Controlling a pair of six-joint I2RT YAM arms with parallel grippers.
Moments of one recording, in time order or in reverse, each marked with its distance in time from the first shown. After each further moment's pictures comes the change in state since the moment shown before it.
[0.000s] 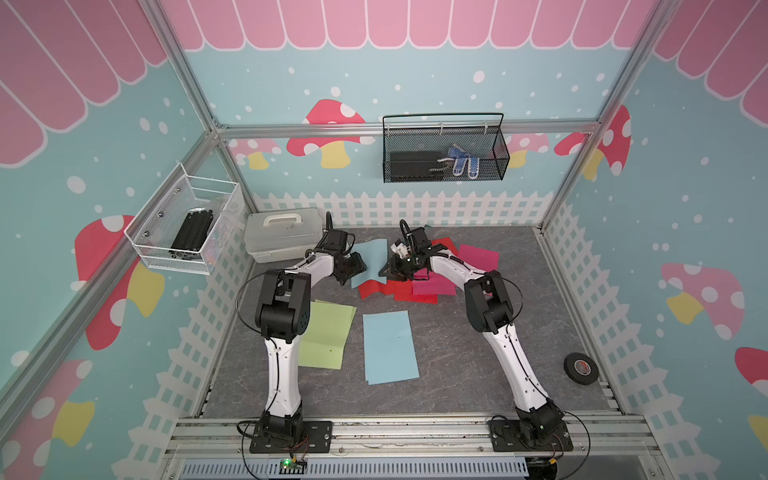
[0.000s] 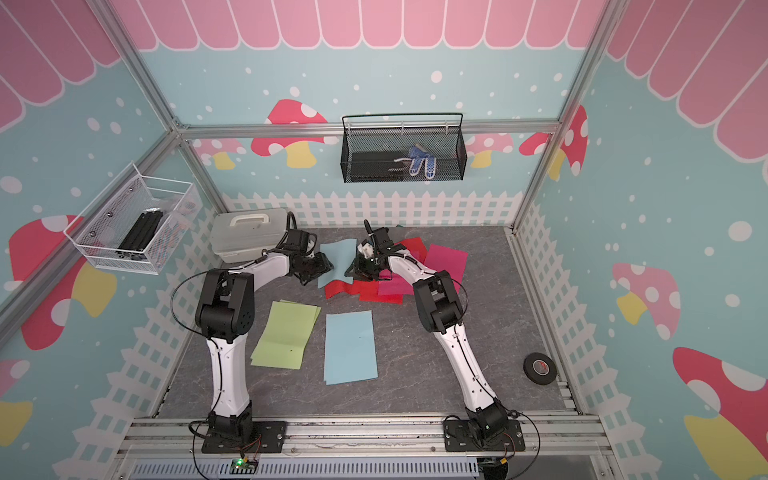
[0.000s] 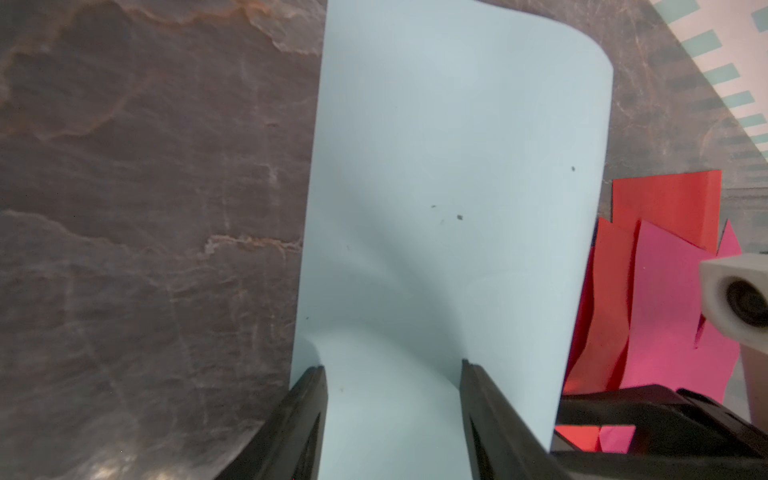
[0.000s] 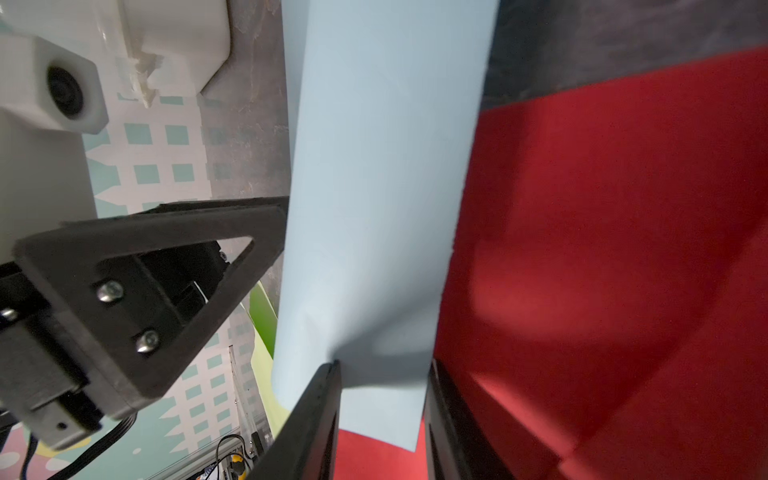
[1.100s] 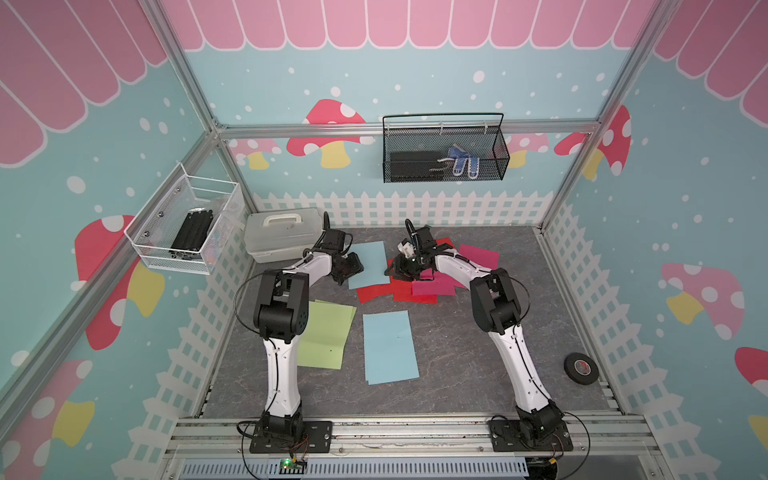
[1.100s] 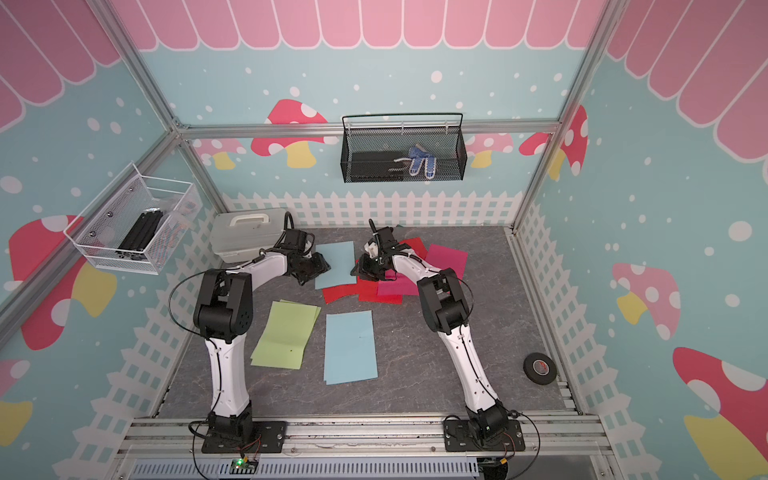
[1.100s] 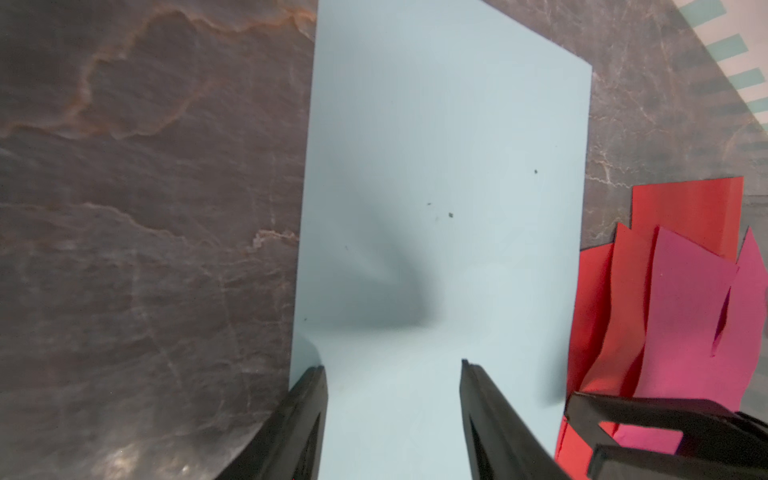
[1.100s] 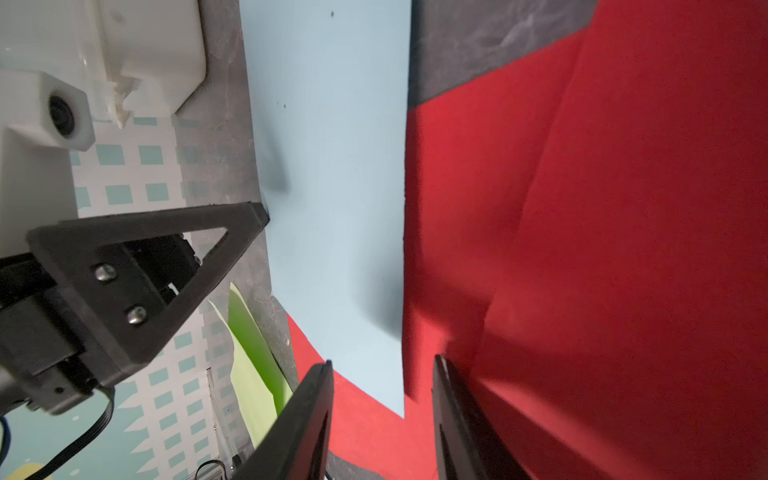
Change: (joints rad) left arm 0.014 -0.007 0.002 -0.030 -0.018 0.008; right arm -0.015 -0.075 -0.089 -0.015 0.103 -0.024
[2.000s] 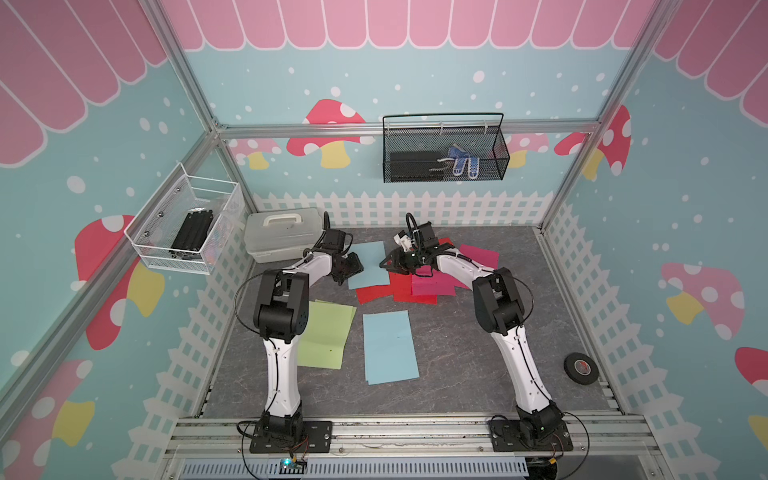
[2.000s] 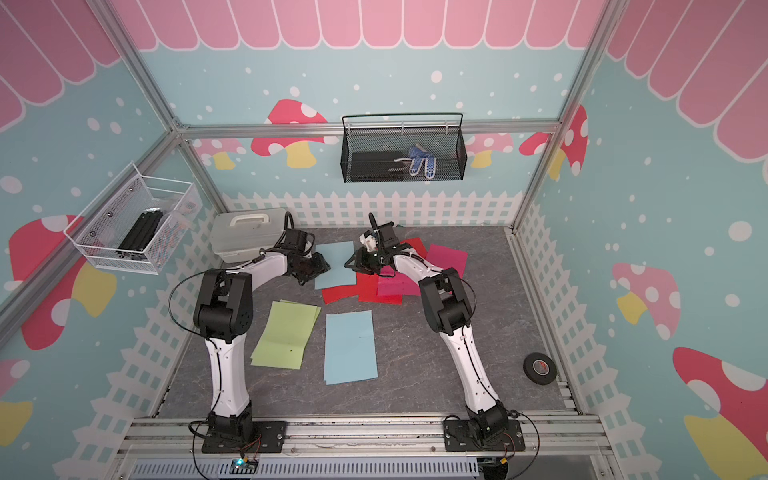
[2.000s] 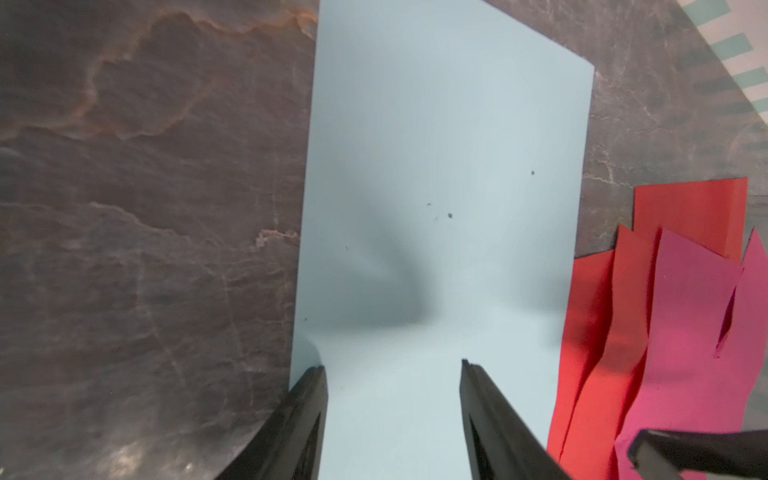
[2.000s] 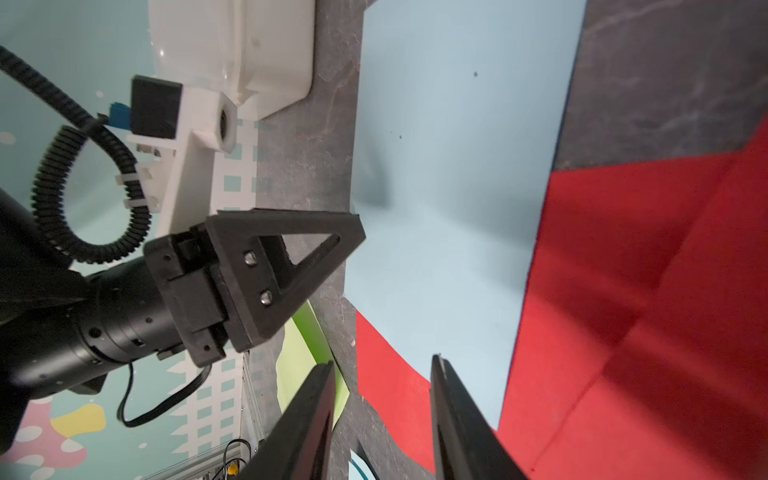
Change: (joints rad) left arm -0.001 0.000 0.000 -0.003 -0.008 0.003; right arm 0.000 -0.077 -0.115 0.189 -0.103 0.039
